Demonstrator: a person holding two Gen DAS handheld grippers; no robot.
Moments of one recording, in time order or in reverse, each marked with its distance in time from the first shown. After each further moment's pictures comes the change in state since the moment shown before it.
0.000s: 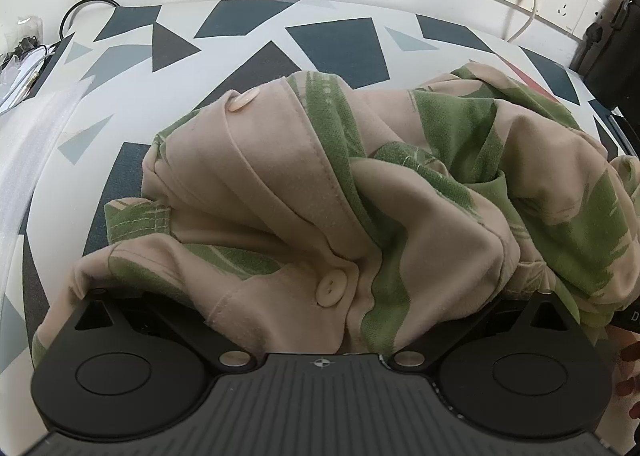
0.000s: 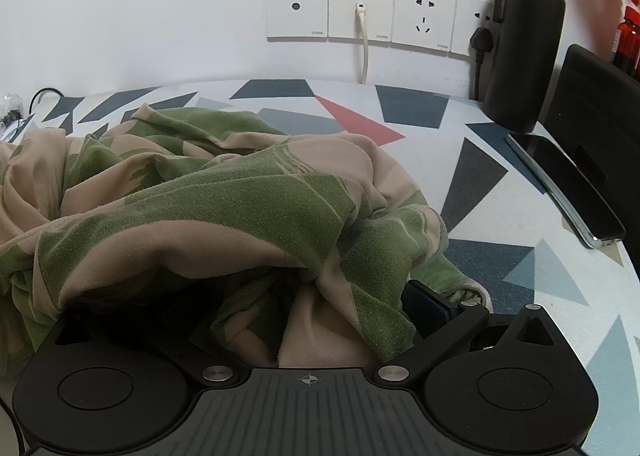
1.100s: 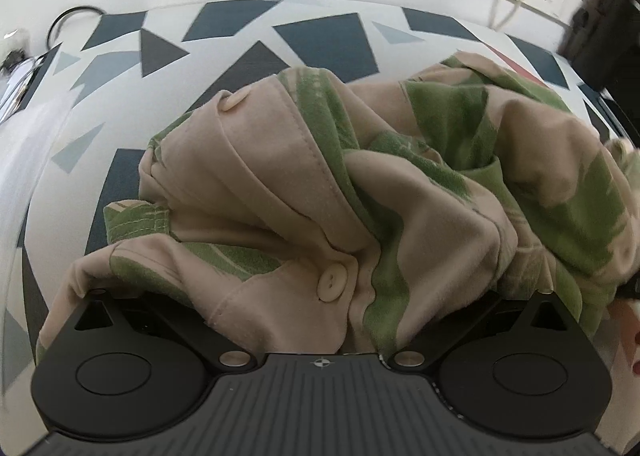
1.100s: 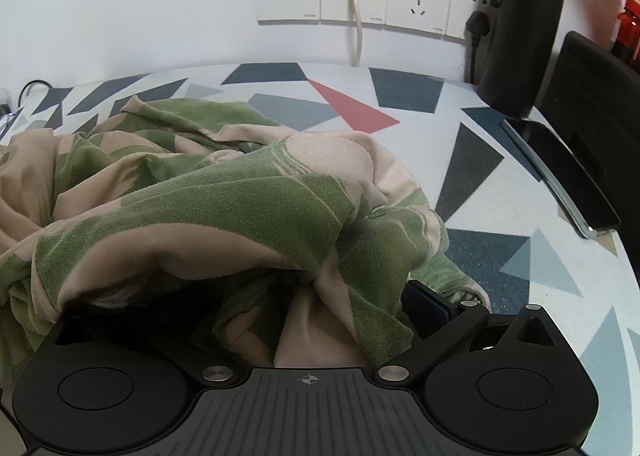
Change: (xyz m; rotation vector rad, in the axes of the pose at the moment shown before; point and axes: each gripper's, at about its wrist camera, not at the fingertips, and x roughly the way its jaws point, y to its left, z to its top) left arm -0.002 0.002 -0.001 0.085 0.019 -0.030; right arm 0.004 0.004 0.011 0.024 0.077 -0.029
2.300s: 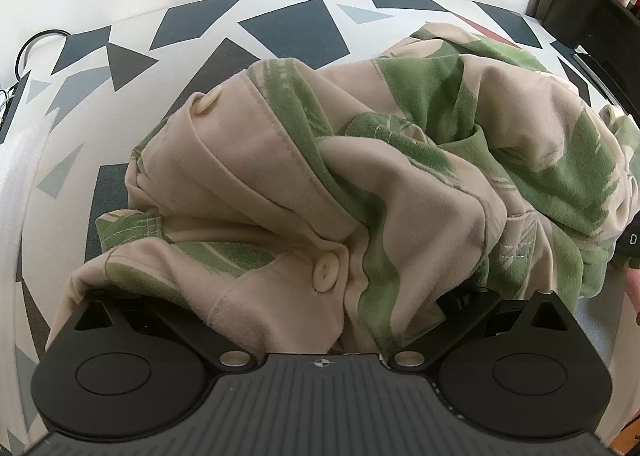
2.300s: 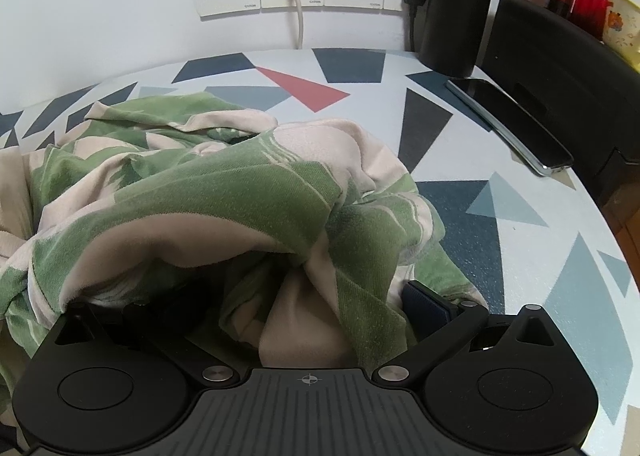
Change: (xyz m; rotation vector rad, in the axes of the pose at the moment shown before) left arm -0.001 0.000 -0.003 0.102 0.030 -0.023; right arm -0.006 0.012 -0.005 0.143 0.030 -0.124
